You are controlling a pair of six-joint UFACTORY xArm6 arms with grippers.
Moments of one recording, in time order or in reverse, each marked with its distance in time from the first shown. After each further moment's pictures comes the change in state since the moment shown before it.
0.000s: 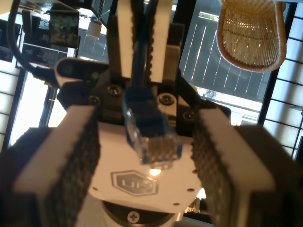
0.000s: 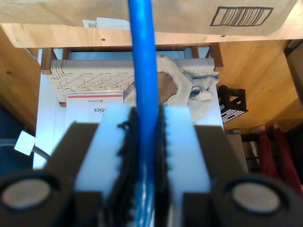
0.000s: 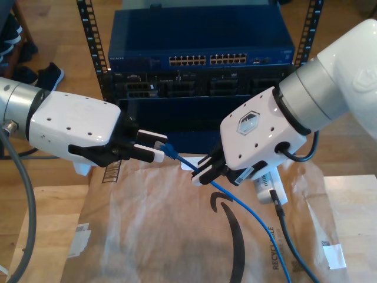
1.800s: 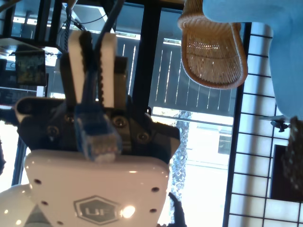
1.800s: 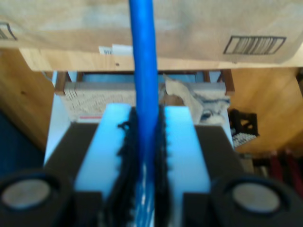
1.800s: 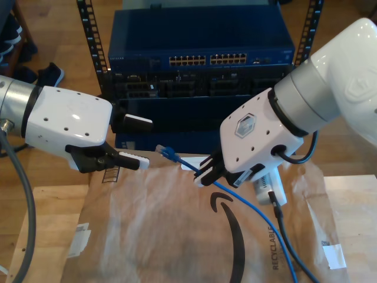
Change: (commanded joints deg) left arm 0.0 -1.3 -0.4 1.8 -3.8 4.3; right arm 1.8 -0.5 0.2 -0.8 -0.6 0.5
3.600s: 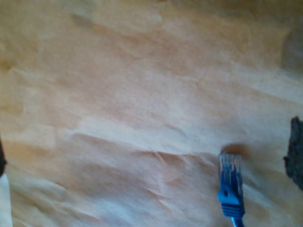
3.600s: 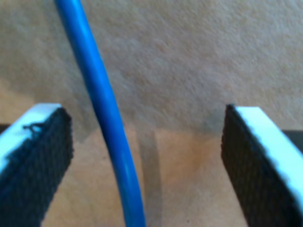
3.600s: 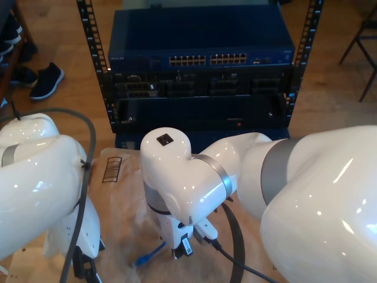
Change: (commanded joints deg) left arm -16.6 -6.4 19.1 50.7 -28.0 -24.0; right arm 25.4 38.4 -8.2 -43.7 -24.6 5.5
